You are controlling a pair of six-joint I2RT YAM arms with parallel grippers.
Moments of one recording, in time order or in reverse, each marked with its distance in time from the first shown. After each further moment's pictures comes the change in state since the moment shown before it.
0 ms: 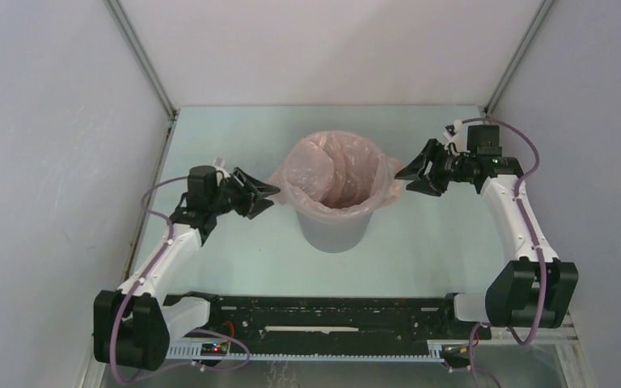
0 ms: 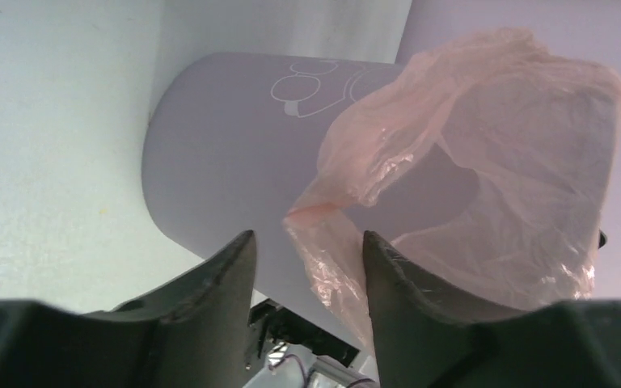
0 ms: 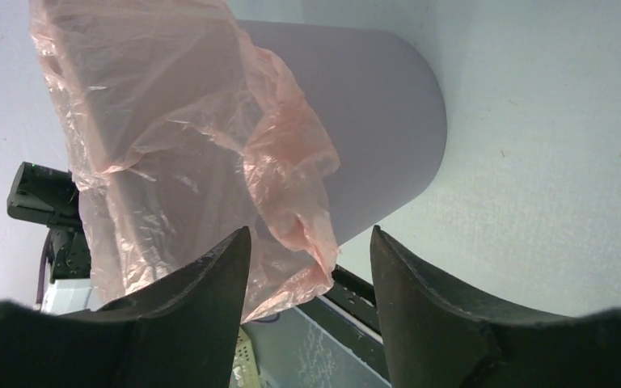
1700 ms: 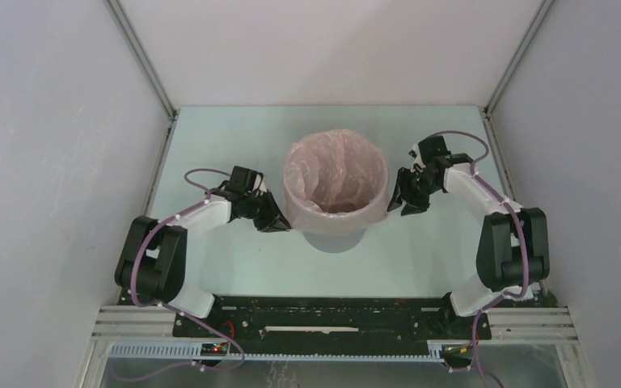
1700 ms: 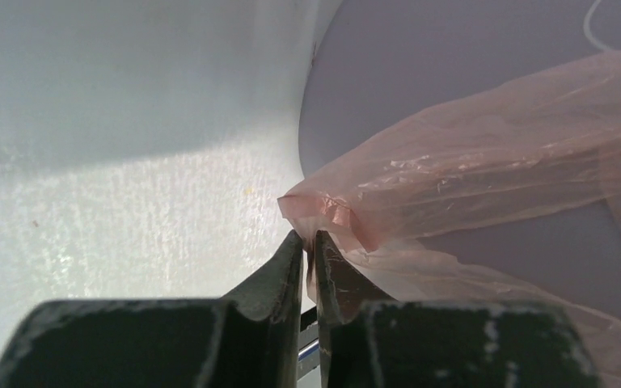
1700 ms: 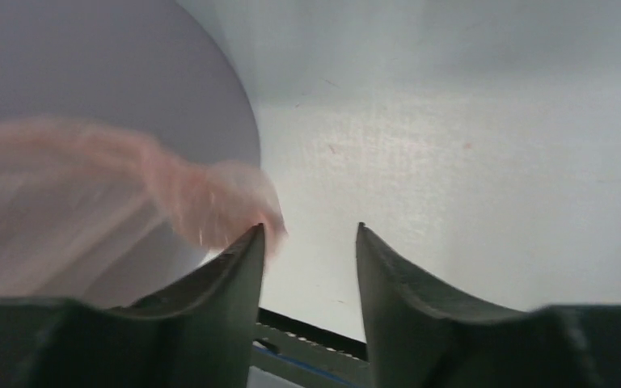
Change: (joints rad) left arm -0.179 0.450 0.129 -0.177 -0.043 0.369; right arm 0.196 0.274 -0.088 0.016 0.381 -0.156
